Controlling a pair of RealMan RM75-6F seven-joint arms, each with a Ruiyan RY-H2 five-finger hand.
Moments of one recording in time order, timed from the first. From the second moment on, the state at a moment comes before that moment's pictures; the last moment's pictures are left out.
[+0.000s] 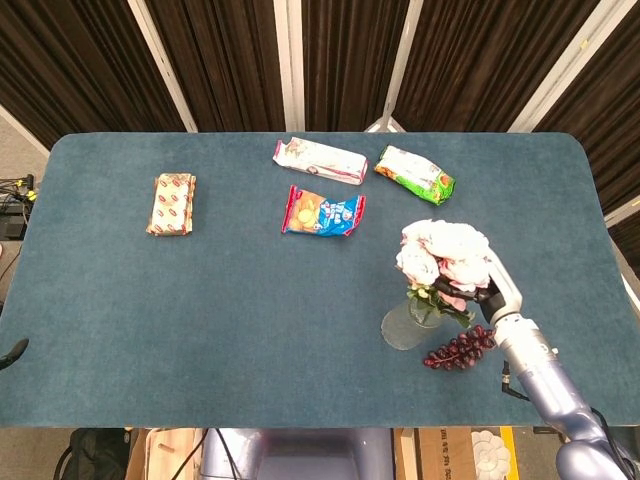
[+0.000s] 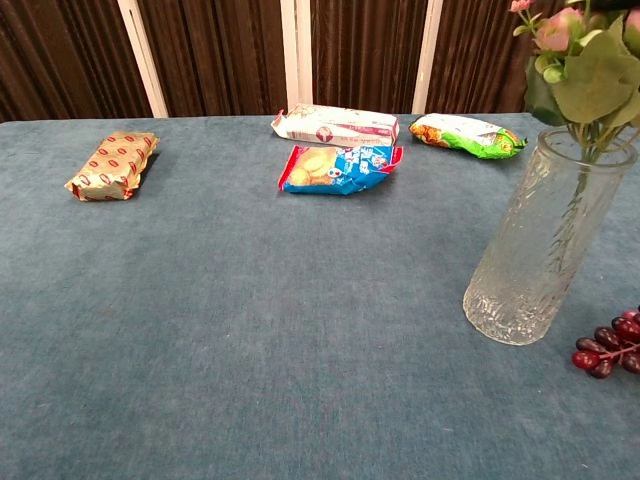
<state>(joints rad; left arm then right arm) 0.01 -1.17 -0.13 -1.54 1.48 1.70 -0.01 0.40 -0.98 0.49 -2.08 -0.93 0.82 0.82</state>
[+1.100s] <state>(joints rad) 0.01 -1.18 -0.13 -1.54 1.47 1.68 0.01 0.31 -0.80 0.46 -1.99 -1.43 0.71 1.28</state>
